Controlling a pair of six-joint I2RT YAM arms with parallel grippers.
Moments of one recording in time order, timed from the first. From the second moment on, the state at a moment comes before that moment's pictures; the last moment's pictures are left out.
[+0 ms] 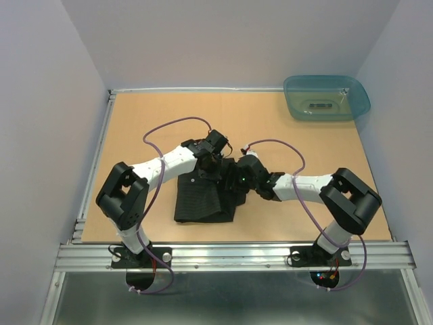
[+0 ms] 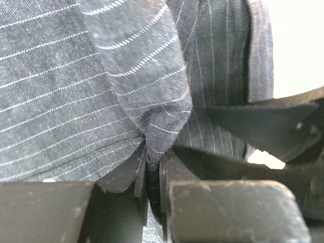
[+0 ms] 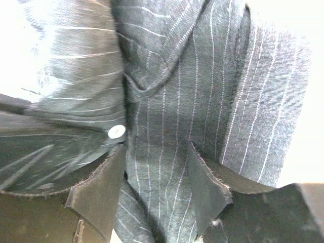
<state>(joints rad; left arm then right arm) -0.74 1.71 1.20 -0.65 -0.03 -0.49 0.83 1.65 0.77 0.18 0.03 0.91</state>
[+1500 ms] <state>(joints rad) -0.81 1.70 1.20 -0.61 -0.01 -0.45 0.61 1.78 0.83 0.26 -0.09 0.83</state>
